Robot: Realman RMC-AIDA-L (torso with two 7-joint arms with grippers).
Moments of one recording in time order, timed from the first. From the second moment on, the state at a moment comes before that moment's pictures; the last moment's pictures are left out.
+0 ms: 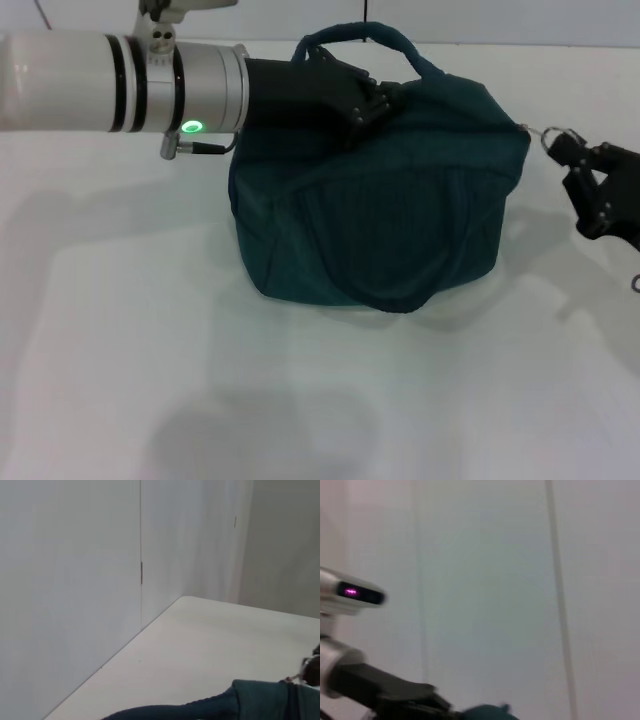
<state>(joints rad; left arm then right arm) -0.62 -2.08 1.28 0.93 1.75 1.13 -1.65 0.47 2.01 -2.20 -0.09 0.19 -1.49 0.53</state>
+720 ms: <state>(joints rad) -0.60 -2.09 1.29 0.92 1.71 1.11 -1.63 0.46 2.00 -2.18 -0.09 0.19 -1.34 0.64</state>
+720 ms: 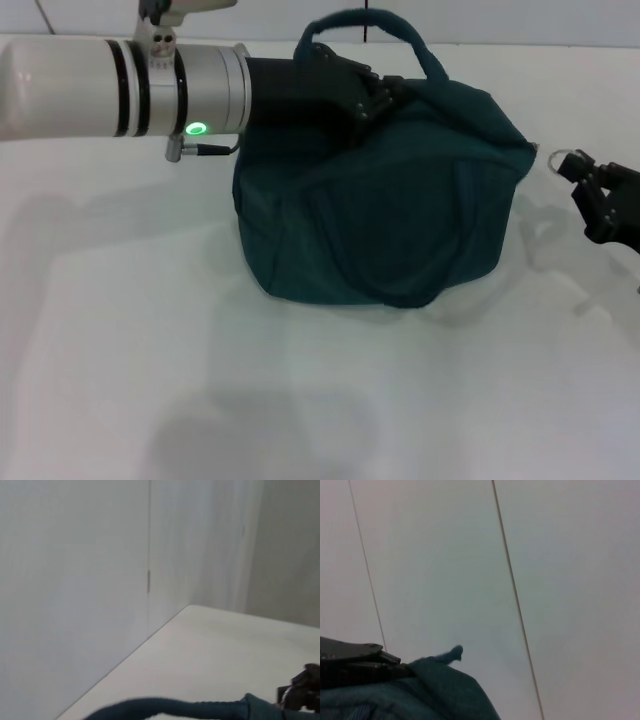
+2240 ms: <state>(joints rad) -0.32 -2.09 1.26 0.38 0.91 1.70 -0.76 0.65 1.94 -2.27 0.01 0.05 -1.79 0.81</state>
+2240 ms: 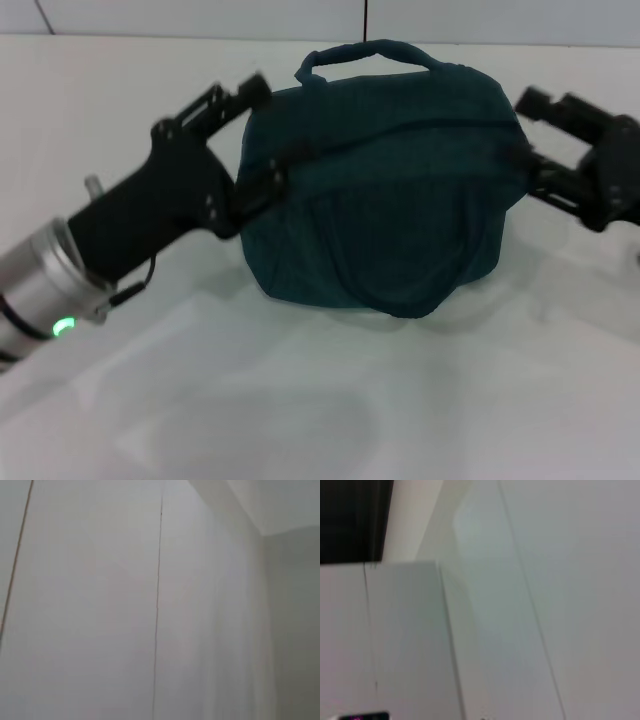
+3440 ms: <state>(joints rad) -0.34 -2.11 1.30 0.22 0.89 1.76 -0.54 0.62 1.99 -2.29 0.01 0.11 -1.69 0.65</state>
